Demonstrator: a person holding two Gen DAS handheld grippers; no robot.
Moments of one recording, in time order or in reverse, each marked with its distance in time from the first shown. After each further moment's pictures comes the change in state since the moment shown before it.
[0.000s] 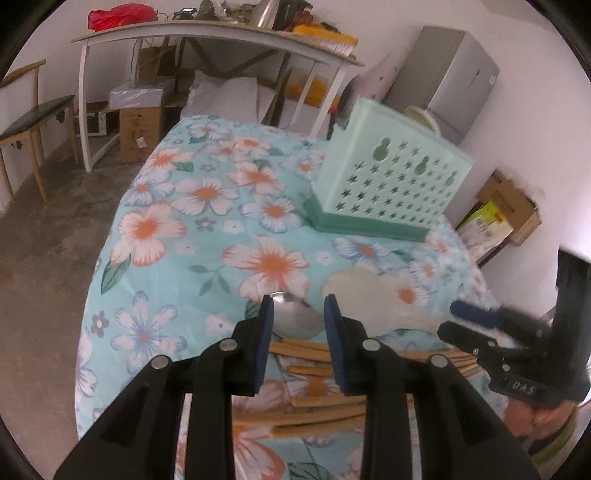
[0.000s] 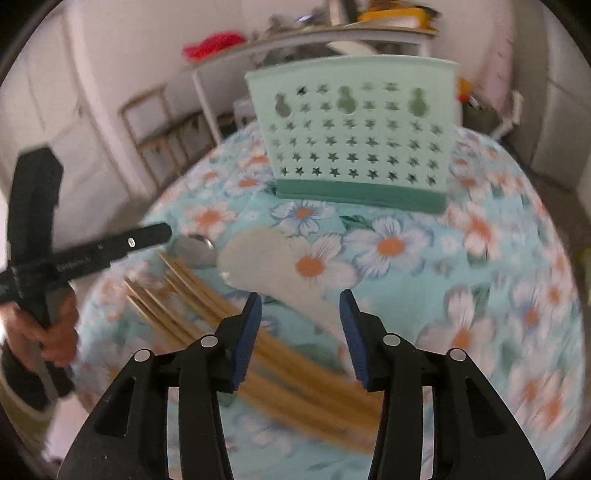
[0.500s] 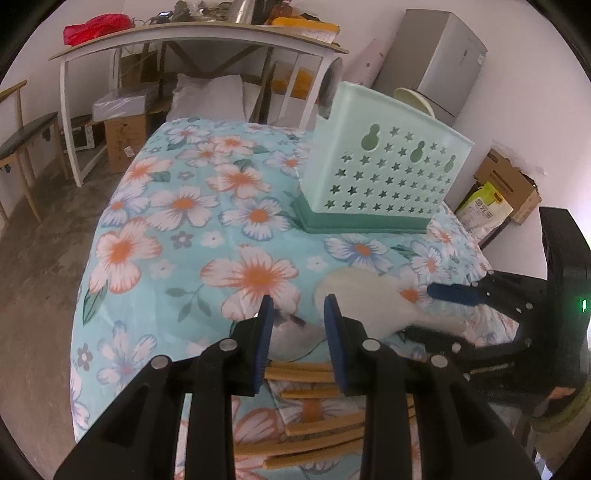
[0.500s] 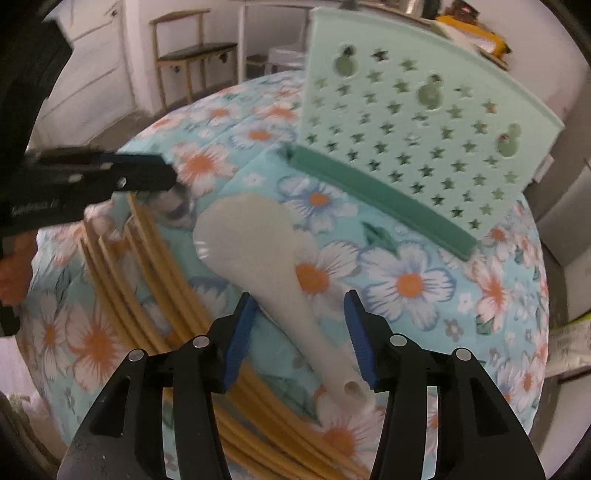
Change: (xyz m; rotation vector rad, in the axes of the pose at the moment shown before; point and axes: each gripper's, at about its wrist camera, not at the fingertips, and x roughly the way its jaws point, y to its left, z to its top) left arm 0.016 -0.011 0.012 0.081 0.018 -0.016; right arm 0.032 0.009 0.014 -0.190 0.072 -0.070
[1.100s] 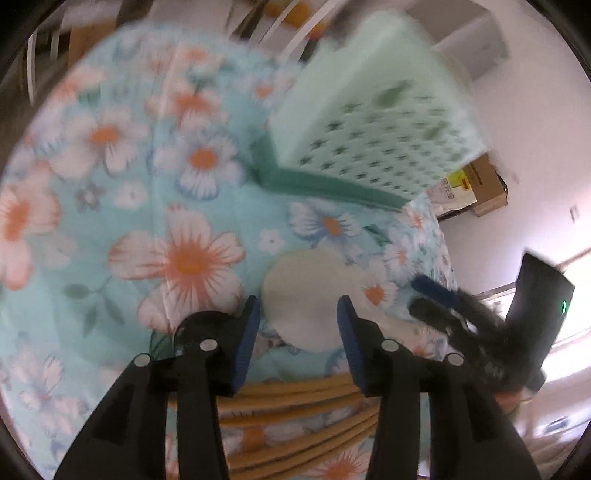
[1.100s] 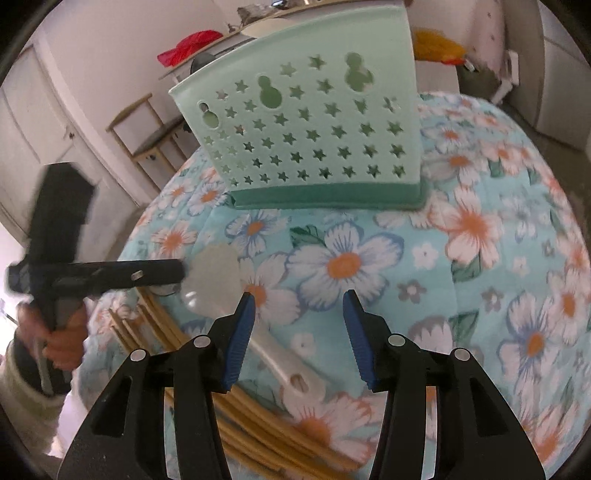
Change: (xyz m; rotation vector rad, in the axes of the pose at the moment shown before) left arm 0.067 0.015 0.031 -0.228 0.352 -0.267; right arm -0.016 -0.074 -0.030 0.421 -0.059 0.228
